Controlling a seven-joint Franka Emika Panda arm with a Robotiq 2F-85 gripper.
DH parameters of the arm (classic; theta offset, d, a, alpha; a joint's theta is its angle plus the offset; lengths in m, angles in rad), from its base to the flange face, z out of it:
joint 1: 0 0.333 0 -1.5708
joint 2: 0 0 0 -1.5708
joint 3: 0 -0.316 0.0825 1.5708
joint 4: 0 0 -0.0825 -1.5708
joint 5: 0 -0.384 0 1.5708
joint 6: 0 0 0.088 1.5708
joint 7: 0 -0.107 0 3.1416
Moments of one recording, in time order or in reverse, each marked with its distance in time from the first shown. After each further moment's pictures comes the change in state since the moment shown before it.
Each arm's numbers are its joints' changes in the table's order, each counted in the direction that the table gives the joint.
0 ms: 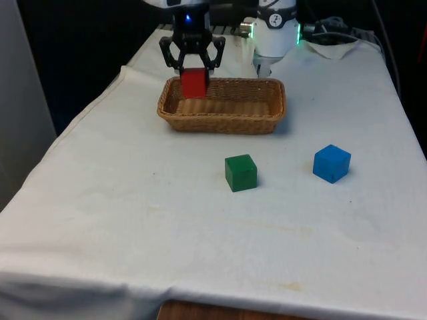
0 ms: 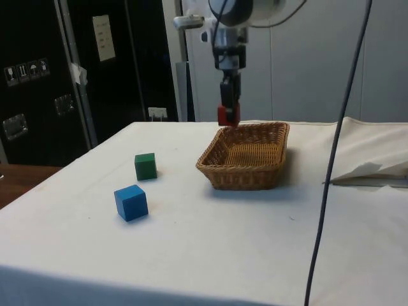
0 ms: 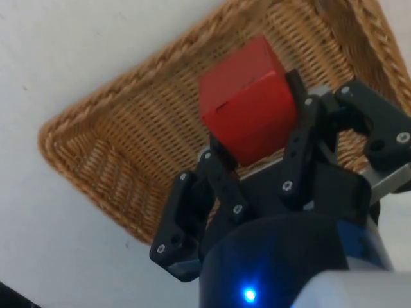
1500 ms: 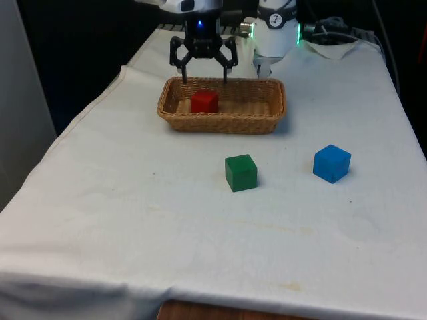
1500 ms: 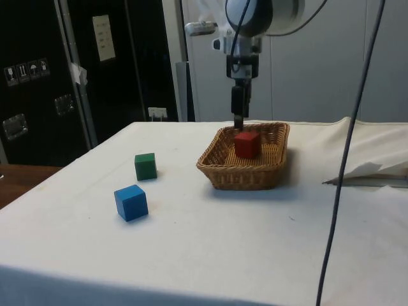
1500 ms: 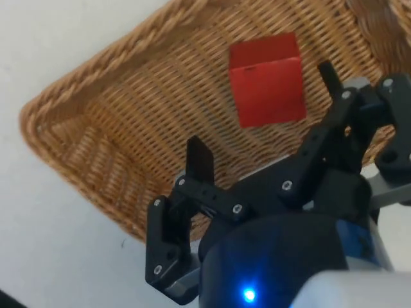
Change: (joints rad) arm -0.002 -0.051 -0.020 0.136 -0.002 -0.130 0.004
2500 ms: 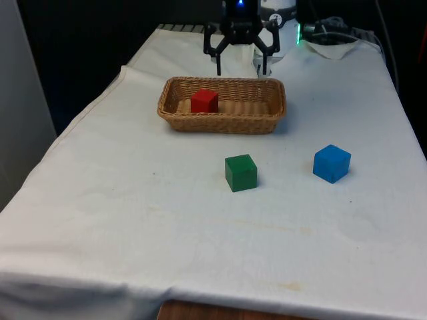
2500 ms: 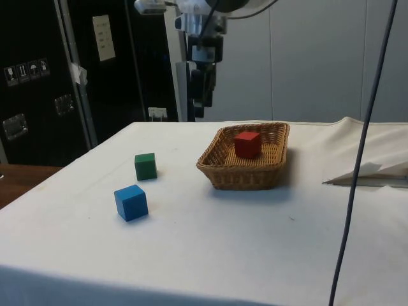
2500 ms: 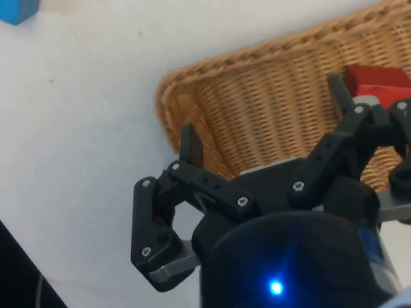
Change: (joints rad) arm 0.003 -0.056 -0.193 -0.118 0.080 0.100 -0.240
